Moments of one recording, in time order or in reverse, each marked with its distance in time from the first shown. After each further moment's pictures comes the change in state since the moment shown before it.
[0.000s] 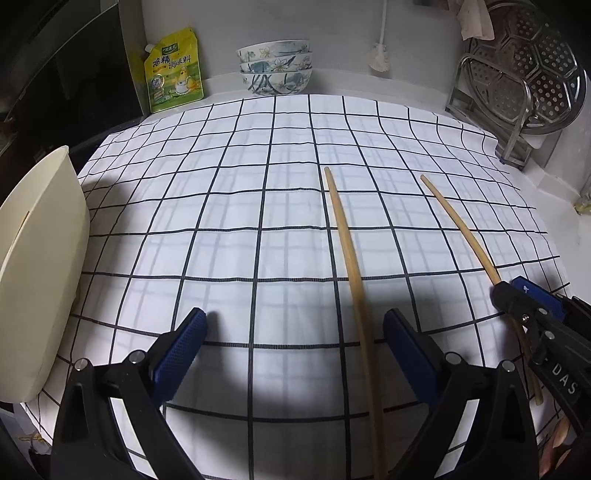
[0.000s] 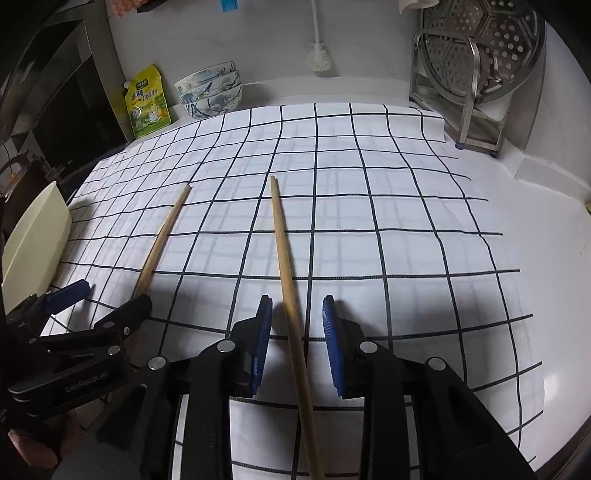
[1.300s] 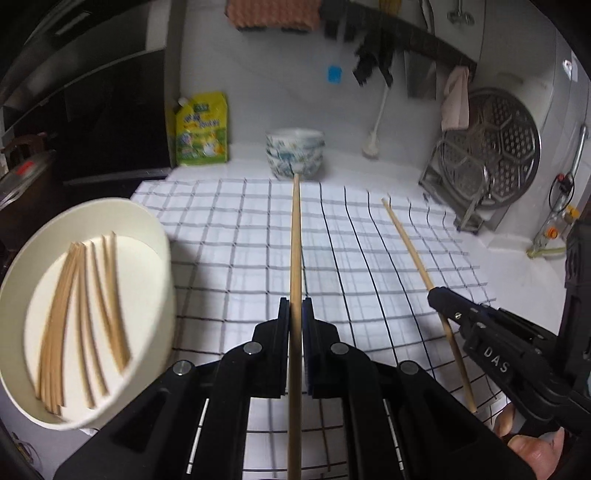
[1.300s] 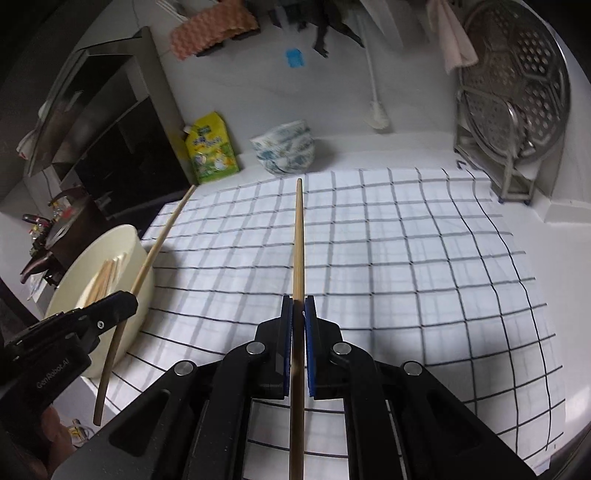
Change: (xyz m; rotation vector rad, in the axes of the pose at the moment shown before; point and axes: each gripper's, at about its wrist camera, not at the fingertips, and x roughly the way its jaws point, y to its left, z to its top) left arm -0.123 0.083 0.020 -0.050 -0.192 -0.134; right arm -0.063 0.082 0.028 0.014 -0.154 0.169
